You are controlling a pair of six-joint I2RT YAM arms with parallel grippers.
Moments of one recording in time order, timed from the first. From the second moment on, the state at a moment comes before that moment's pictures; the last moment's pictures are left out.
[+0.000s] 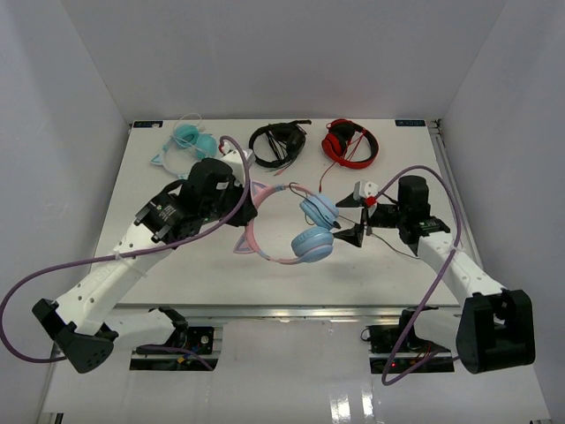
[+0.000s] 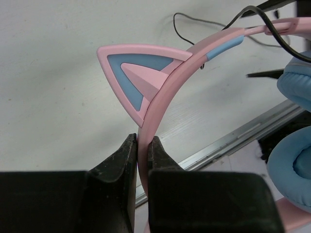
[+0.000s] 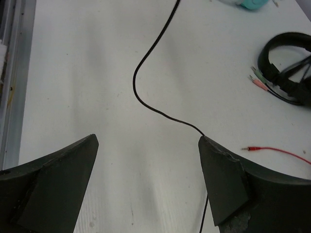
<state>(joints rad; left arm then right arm) -0.72 1.15 1.31 -0.81 -0.03 -0.35 0.20 1.14 0.67 -0.05 -1.12 -0.64</state>
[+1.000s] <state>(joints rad) -0.72 1.19 1.60 -0.87 0.10 -0.50 0.36 1.49 0.71 0.20 -0.96 -0.85</state>
